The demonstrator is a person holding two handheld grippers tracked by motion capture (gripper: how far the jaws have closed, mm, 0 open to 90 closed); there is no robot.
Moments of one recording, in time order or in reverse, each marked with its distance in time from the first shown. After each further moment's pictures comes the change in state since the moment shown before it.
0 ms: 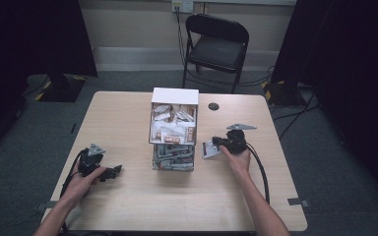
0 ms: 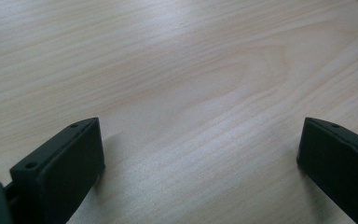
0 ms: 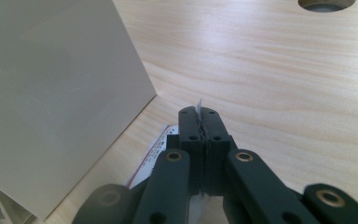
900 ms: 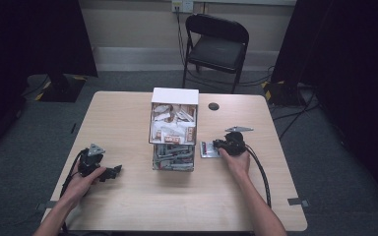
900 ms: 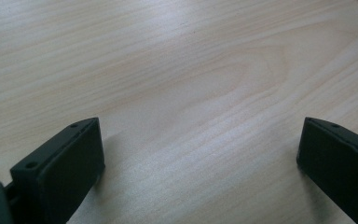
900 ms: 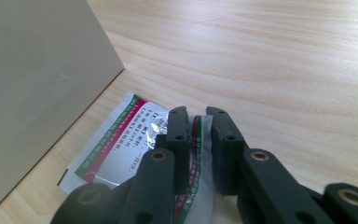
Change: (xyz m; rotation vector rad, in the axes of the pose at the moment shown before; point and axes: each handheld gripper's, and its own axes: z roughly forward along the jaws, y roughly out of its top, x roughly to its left) left arm 0.000 0.000 0.000 0.000 0.001 0.000; right arm -0.008 -0.011 0.013 0.061 -0.071 -0.003
